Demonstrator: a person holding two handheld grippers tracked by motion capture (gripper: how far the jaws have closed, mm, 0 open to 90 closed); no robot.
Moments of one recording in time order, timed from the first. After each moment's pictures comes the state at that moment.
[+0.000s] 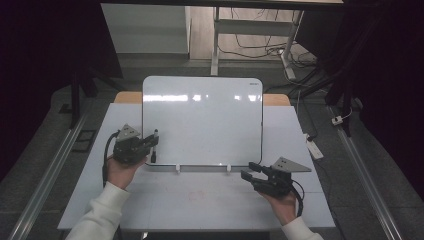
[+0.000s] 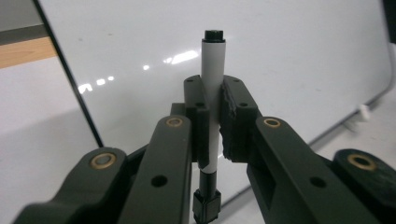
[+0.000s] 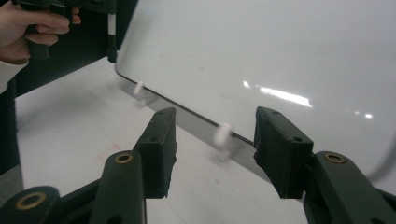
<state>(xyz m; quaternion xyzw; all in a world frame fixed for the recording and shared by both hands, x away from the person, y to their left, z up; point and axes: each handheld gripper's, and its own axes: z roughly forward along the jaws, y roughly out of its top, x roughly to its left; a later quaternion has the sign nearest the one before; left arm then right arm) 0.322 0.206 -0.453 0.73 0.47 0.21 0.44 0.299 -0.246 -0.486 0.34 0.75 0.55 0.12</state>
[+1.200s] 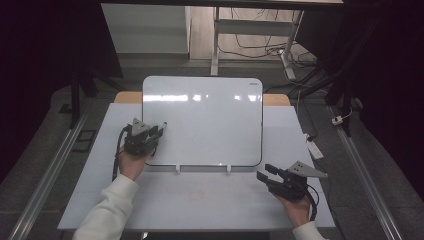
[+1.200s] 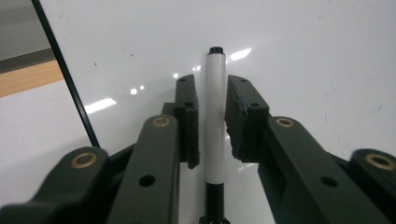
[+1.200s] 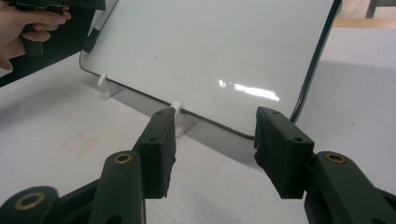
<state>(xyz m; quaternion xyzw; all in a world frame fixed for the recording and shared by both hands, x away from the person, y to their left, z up) 0.351 0.191 -0.467 0.72 0.48 0.27 0.42 0.295 -0.282 -0.493 0.37 0.74 0.54 0.15</state>
